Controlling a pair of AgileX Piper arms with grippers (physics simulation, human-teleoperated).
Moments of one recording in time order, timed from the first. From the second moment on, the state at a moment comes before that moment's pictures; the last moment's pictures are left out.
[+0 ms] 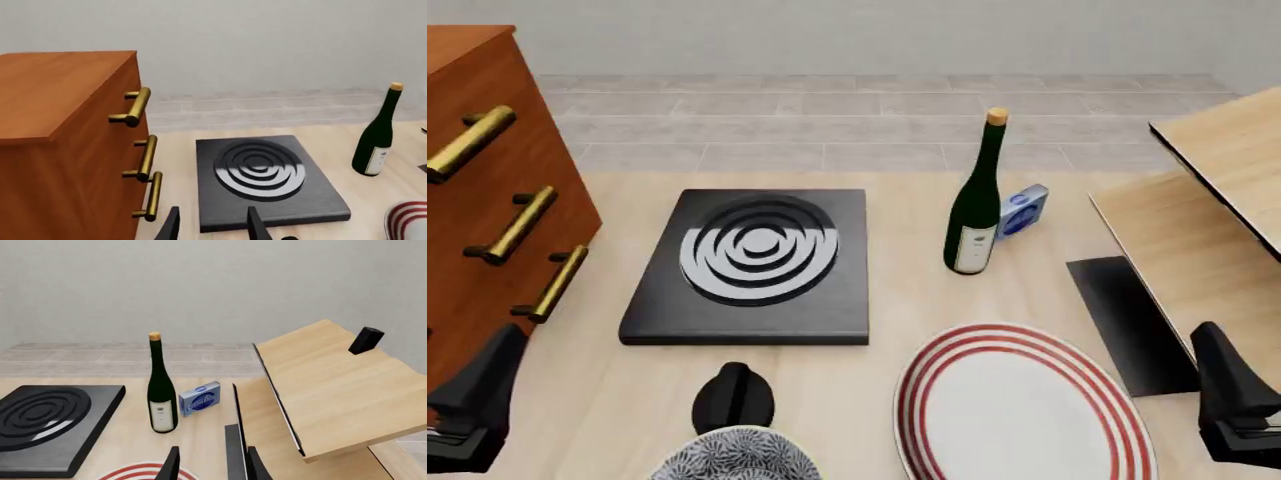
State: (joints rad) left arm -0.09 0.00 -0.08 0.13 0.00; right arm 0.00 0.01 0.00 0.00 0.00
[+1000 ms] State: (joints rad) left arm -0.40 0.00 -0.23 0.64 -0.03; right arm 0.00 0.01 0.00 0.00 0.00
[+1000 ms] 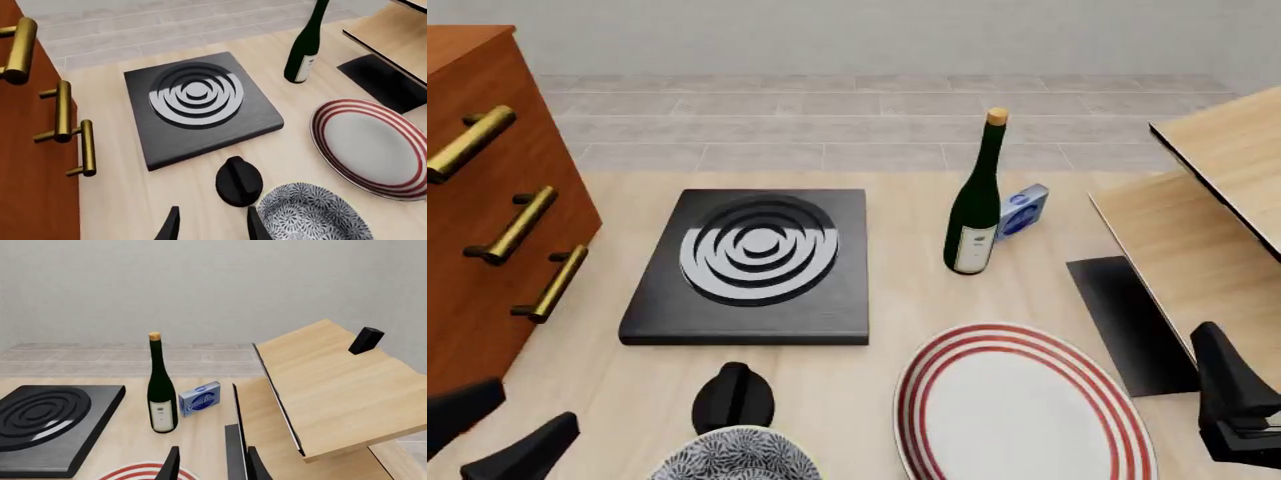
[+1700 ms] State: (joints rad) left arm -0.57 0.00 -0.21 0.71 -0.09; right arm 0.00 0.01 0.00 0.00 0.00
